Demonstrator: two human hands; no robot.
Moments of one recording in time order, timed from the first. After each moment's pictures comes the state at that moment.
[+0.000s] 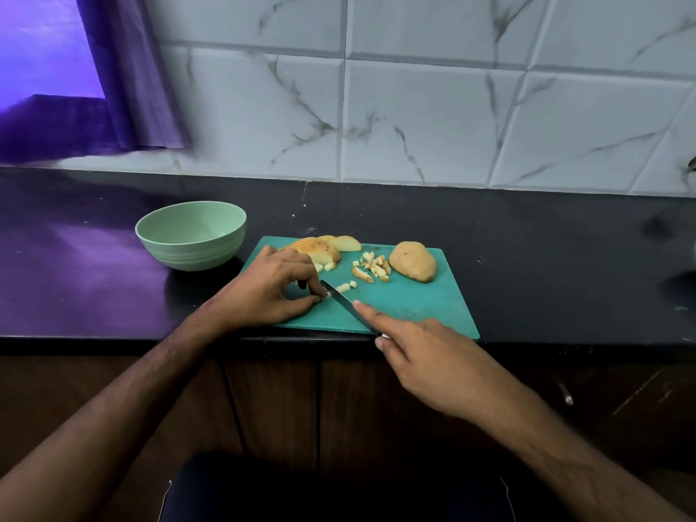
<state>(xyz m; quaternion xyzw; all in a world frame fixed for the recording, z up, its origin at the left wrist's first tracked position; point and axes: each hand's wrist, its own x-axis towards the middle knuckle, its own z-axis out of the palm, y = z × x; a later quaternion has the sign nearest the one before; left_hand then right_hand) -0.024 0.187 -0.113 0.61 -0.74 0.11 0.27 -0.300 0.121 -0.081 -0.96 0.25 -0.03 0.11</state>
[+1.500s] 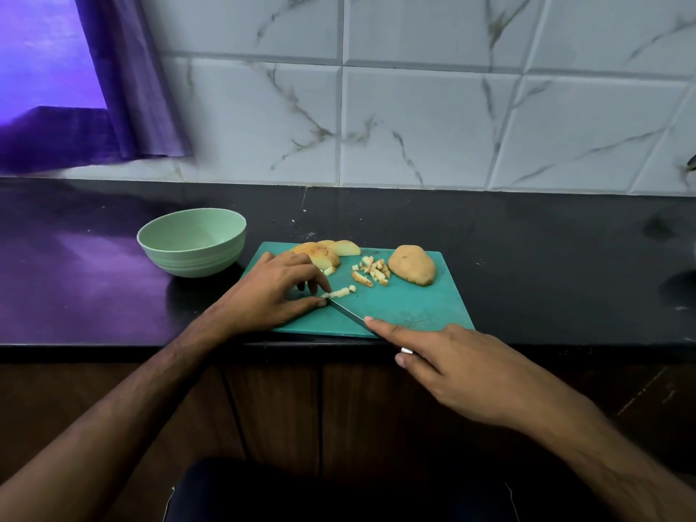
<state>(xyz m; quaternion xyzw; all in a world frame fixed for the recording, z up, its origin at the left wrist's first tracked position) -0.025 0.184 -0.113 0.64 -0.72 0.09 0.25 -0.328 0.108 -0.071 -0.98 0.20 -0.02 0.07</state>
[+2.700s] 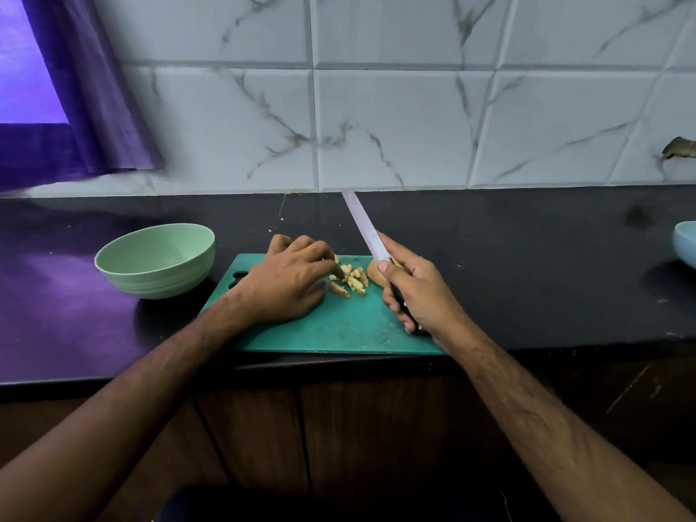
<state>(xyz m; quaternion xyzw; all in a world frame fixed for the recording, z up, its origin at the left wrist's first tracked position) -0.037 0.118 -0.104 0.61 -0.74 0.26 0.13 -0.267 0.027 -0.092 -0.74 0.25 -0.31 0.54</state>
